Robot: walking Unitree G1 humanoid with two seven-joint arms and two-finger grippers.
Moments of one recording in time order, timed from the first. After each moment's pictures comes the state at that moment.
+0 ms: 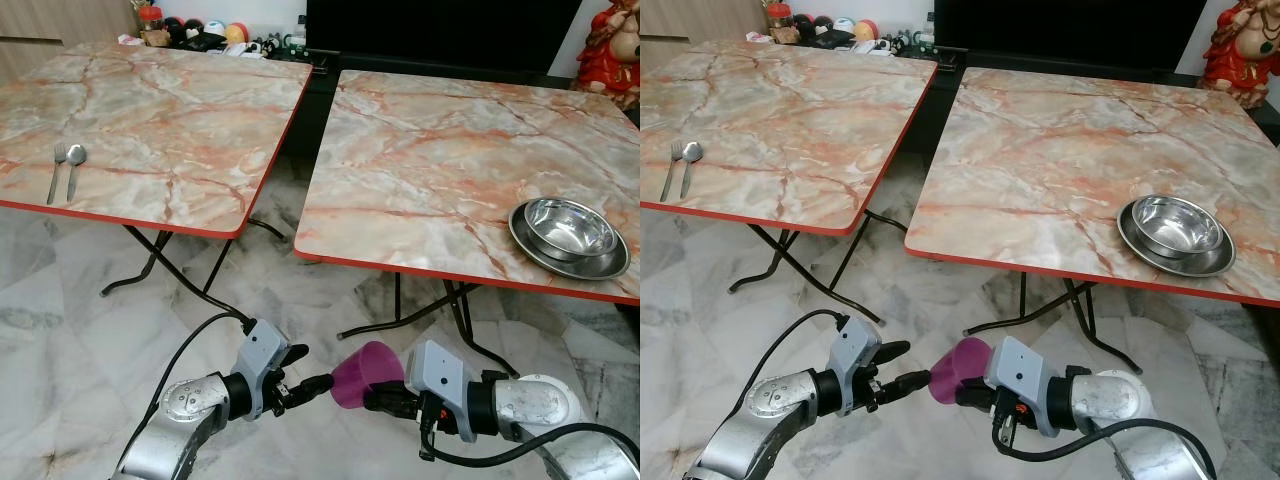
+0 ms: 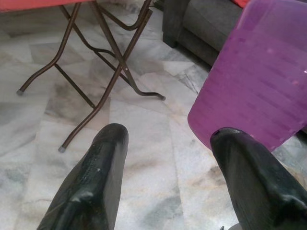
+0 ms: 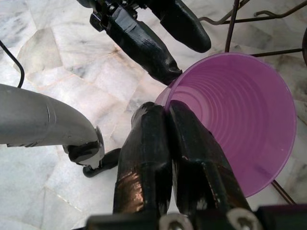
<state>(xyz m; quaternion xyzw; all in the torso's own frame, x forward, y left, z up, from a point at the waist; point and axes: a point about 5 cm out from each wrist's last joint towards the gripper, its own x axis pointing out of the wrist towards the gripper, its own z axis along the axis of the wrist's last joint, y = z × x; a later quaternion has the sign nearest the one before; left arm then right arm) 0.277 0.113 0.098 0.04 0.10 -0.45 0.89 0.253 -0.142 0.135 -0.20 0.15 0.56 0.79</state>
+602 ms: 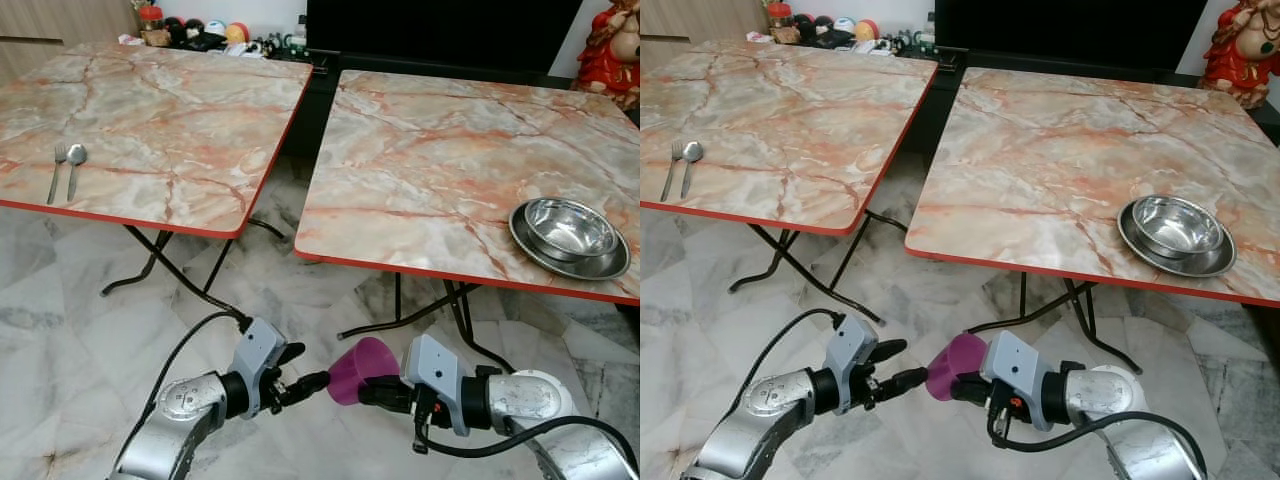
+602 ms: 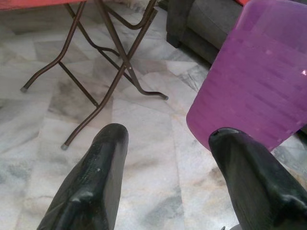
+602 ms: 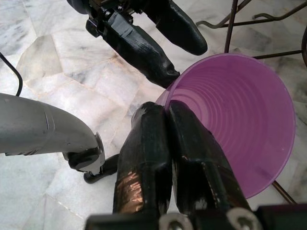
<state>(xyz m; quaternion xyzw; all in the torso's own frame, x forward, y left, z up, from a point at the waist) 0.278 0.116 0.098 0.04 0.10 -0.44 0.89 0.257 -0.138 0.133 -0.18 0.15 0.56 0.79</state>
